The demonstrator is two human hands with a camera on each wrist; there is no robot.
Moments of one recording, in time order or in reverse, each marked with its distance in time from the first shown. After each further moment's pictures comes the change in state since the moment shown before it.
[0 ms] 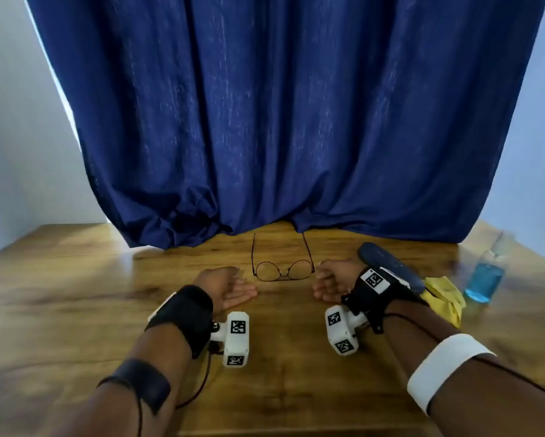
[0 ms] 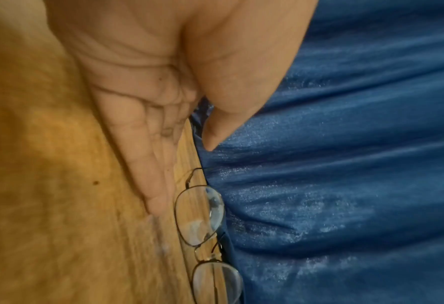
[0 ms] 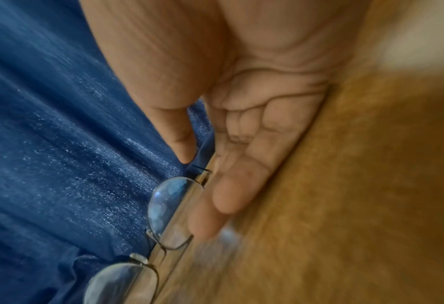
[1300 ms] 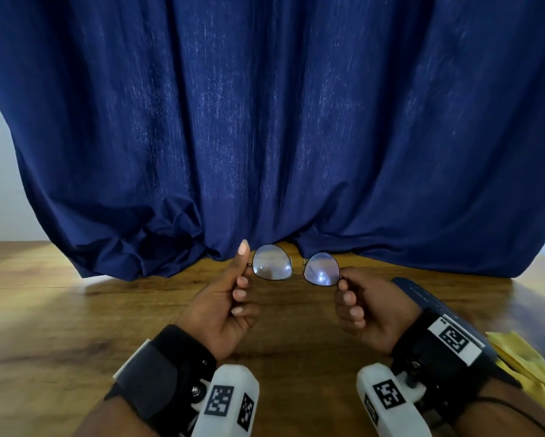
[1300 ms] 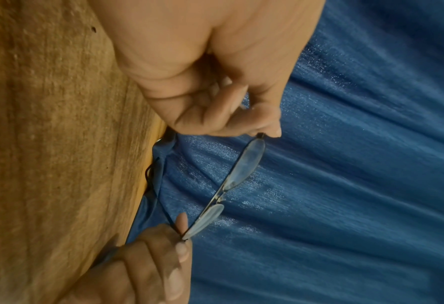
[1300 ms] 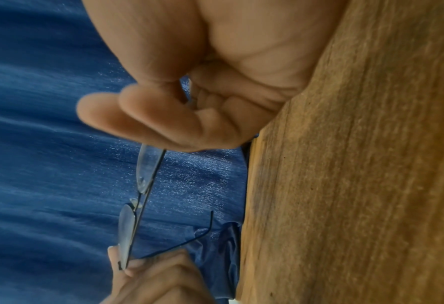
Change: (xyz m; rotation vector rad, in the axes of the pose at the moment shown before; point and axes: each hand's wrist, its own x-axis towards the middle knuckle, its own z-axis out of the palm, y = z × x) left_hand 0.037 0.034 0.035 -0.511 -0.412 0.122; right_hand 0.019 -0.034 -0.003 0.457 -0.283 -0.094
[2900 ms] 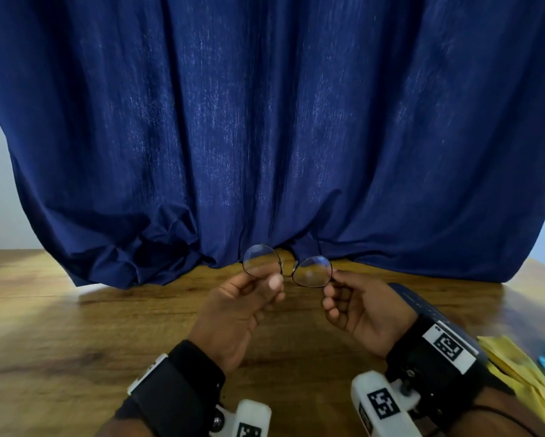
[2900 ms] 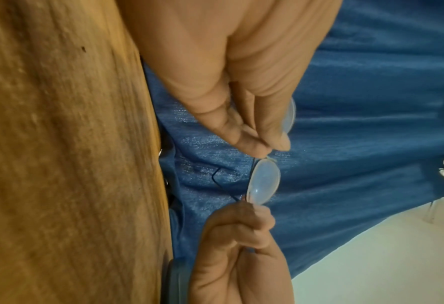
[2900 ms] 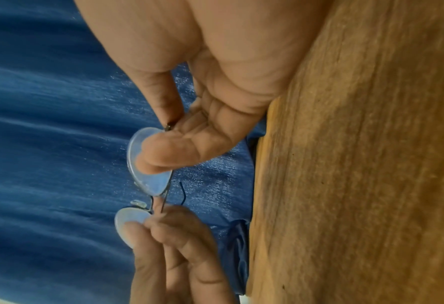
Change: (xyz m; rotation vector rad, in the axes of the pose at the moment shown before) left_hand 0.000 -0.024 0.005 0.253 -0.095 0.343; right_hand -0.003 -0.001 0.004 0.094 -0.003 -0.127
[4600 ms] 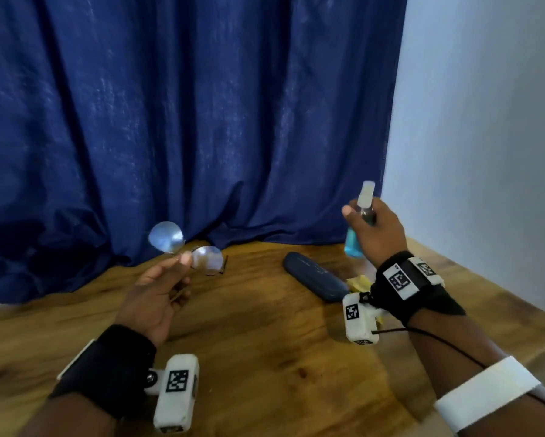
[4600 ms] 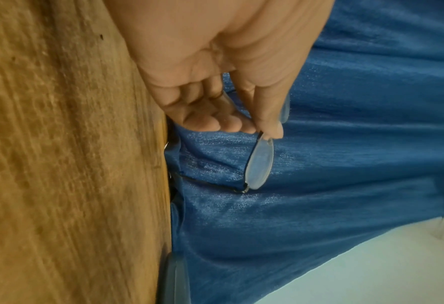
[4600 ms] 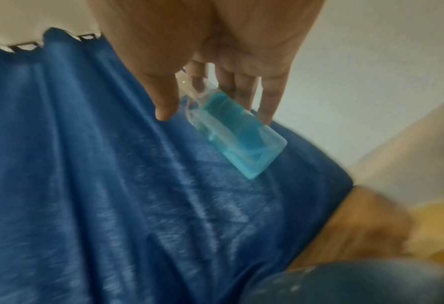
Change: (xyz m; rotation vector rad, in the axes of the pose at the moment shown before) left_hand -0.002 -0.005 -0.002 0.143 0.055 -0.075; right_hand -0.085 -0.080 -0.108 -0.898 0.869 -0.772
